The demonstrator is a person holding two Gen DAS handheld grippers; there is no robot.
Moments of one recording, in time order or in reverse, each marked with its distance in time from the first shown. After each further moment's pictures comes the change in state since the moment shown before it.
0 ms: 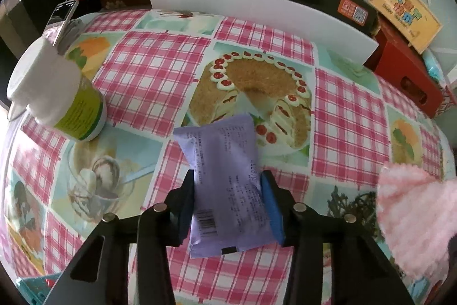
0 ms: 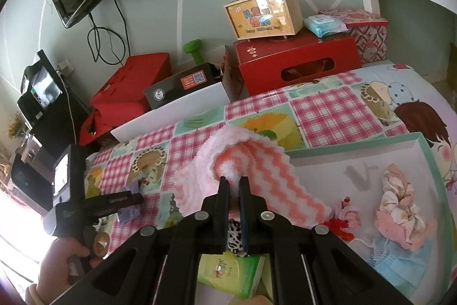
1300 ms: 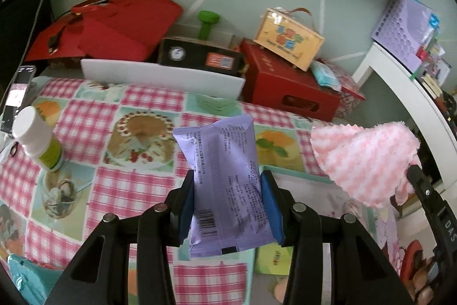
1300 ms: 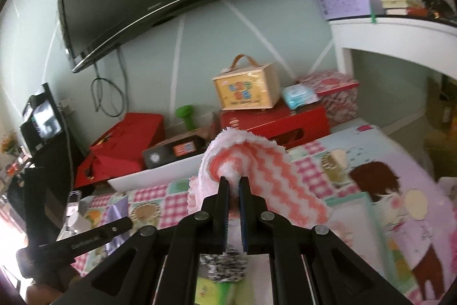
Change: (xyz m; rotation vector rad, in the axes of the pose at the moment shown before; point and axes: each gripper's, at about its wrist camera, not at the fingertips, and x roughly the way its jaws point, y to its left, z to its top) left arm -0.113 -0.068 -0.037 0.188 -0.232 -0.362; right arm -0.096 -0.010 0.028 -0.016 -0.298 -0.097
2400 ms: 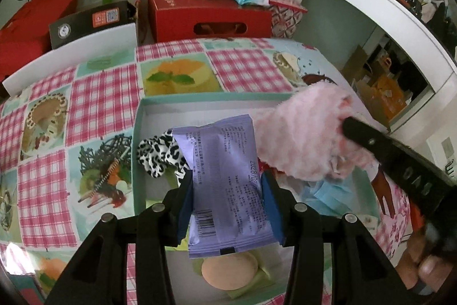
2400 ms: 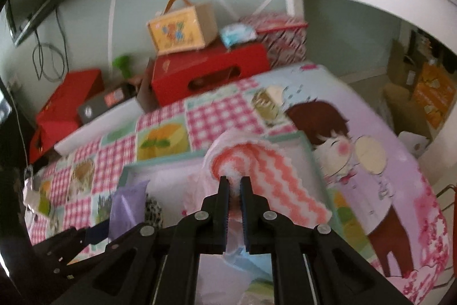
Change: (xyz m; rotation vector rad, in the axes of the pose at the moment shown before) left arm 0.062 -0.111 -0.063 0.304 0.236 -0.129; right arm 0.031 -0.069 -0.035 0.036 0.311 -0.216
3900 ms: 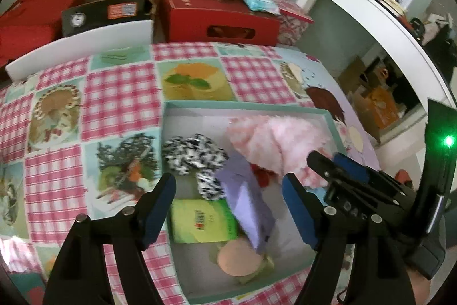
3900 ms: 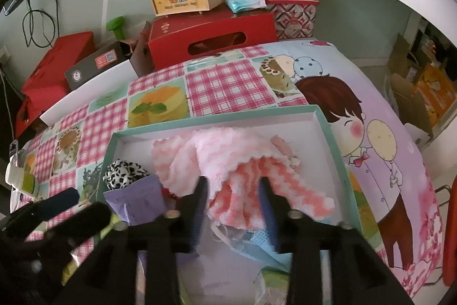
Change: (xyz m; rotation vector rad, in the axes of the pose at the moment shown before) left arm -0.029 0.036 0.015 -0.086 0.014 -0.051; right arm 0.028 0.017 -0.009 -0.056 0.138 -0.067
